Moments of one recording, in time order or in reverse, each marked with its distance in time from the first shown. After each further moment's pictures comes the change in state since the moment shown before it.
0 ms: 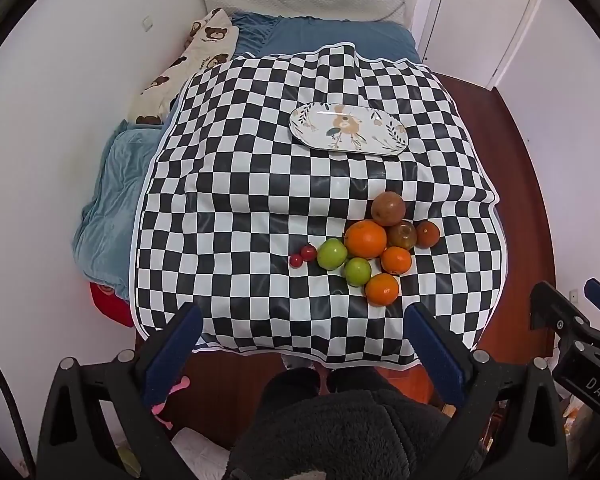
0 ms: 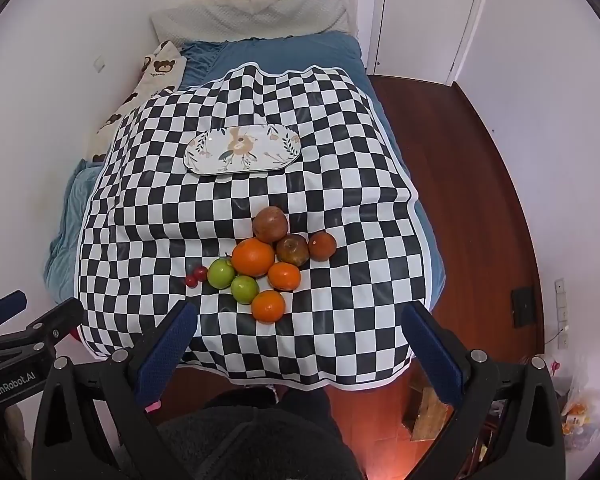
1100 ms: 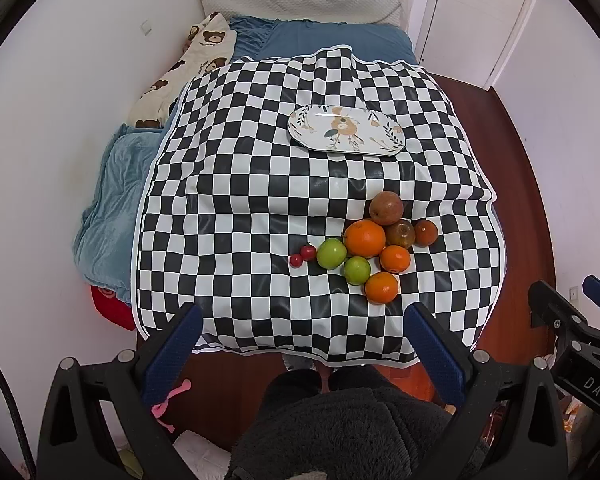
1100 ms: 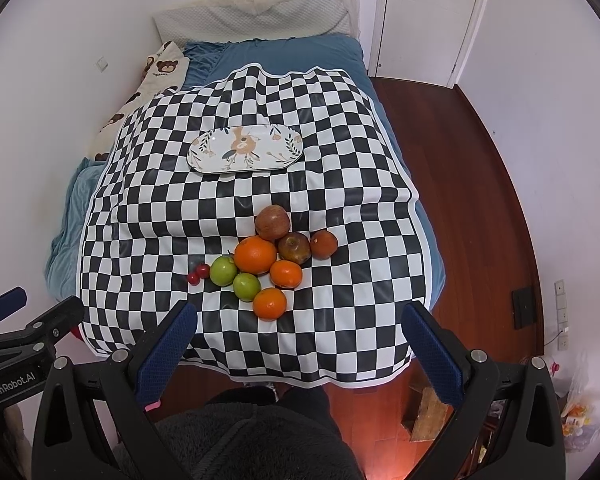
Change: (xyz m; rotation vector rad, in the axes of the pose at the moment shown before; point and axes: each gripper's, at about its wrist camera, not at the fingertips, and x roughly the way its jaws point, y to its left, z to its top) left arm -0.001 0.001 -0.002 0.004 -0.009 0.000; right arm -0.006 0.002 -0.002 0.000 -0.006 0.002
